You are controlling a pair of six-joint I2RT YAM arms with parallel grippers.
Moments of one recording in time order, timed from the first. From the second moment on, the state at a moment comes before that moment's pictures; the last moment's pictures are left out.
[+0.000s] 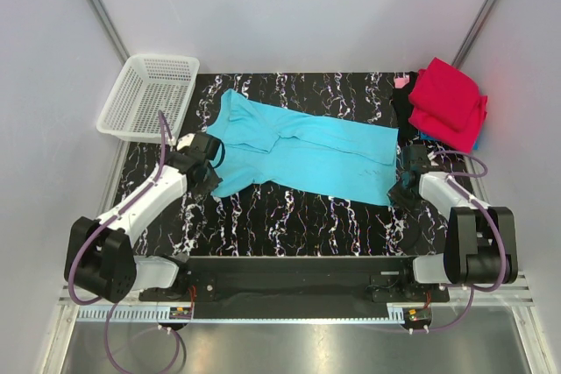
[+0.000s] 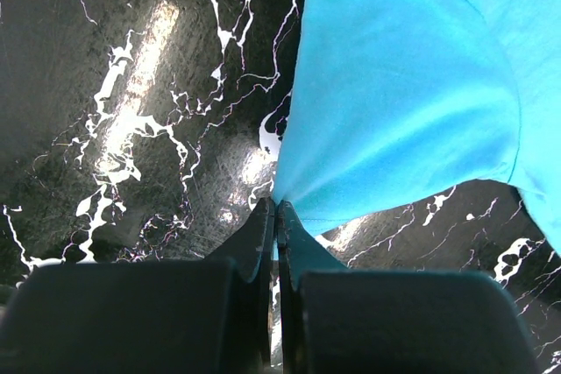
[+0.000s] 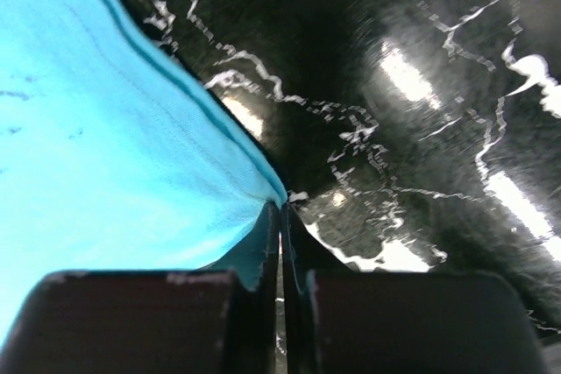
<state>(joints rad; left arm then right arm) -0.37 1.29 0.89 -0.77 -0.30 -0.87 0.00 1.38 0.68 -0.54 0.16 0.80</state>
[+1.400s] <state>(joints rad) -0.37 0.99 0.91 -0.95 -0.29 -0.89 -0.02 1.11 0.76 -0.75 0.11 0.82</state>
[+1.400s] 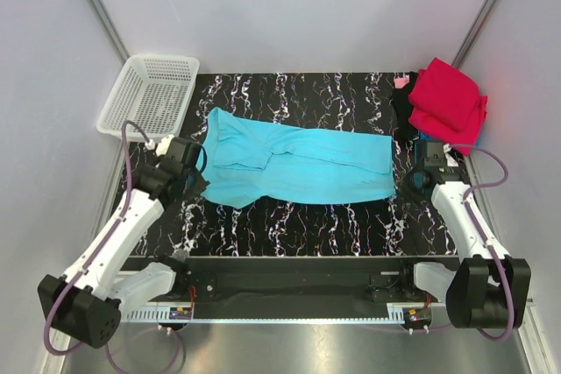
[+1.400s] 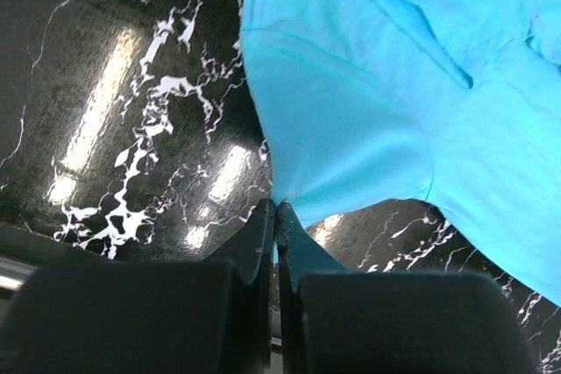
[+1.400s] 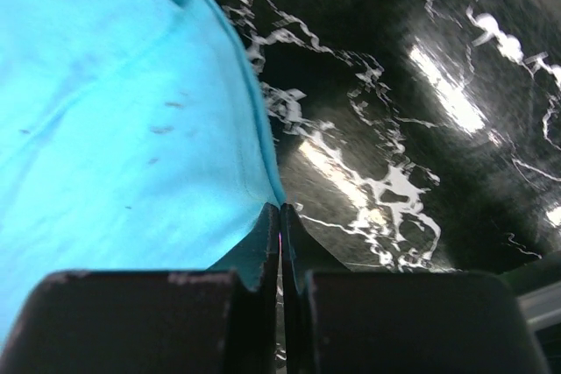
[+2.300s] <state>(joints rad) -0.24 1.77 1.58 -0.94 -0.31 -0.79 -0.02 1.73 1.27 -0.69 0.12 0.77</state>
